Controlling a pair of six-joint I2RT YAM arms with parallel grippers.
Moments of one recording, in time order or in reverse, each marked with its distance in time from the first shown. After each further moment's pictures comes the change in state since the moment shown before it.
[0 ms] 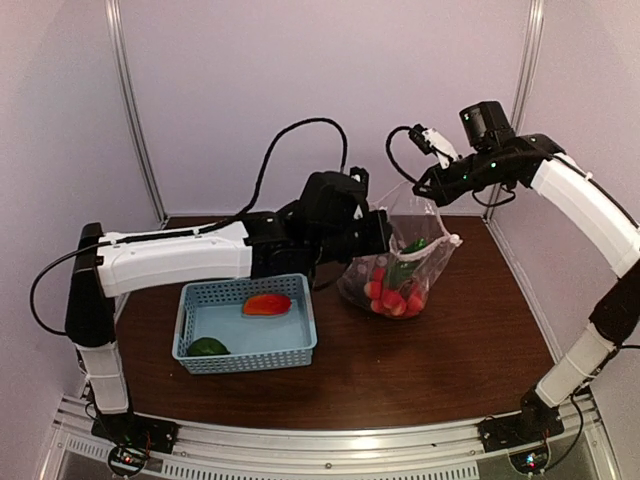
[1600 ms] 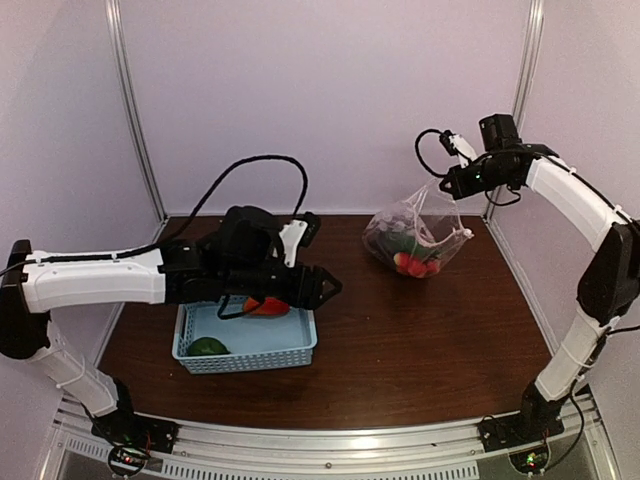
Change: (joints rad) left arm 0.111 -0.332 -0.434 -0.060 0.340 0.301; right arm -0.274 0.155 0.029 0.114 0.005 0.010
